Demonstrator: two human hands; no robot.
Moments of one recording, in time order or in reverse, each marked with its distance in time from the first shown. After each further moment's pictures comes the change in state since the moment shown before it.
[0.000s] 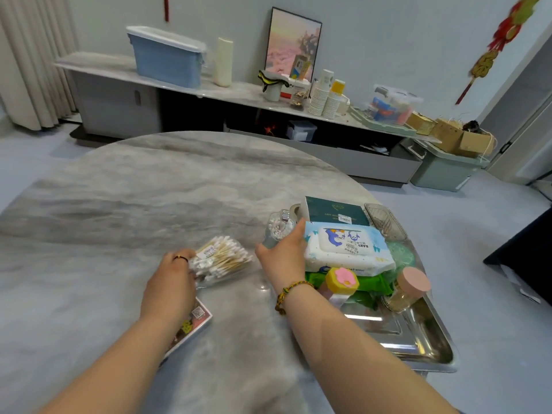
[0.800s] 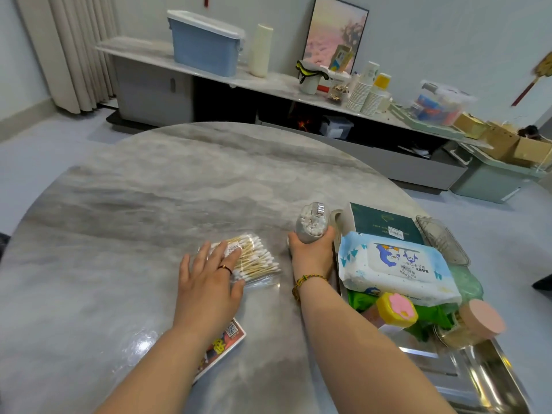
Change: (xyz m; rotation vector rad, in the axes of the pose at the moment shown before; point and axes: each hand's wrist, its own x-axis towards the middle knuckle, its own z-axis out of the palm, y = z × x) left_hand 0.015 -0.017 0.015 0.173 0.000 0.183; right_hand 0.065 0.022 0.059 0.190 0.270 0.090
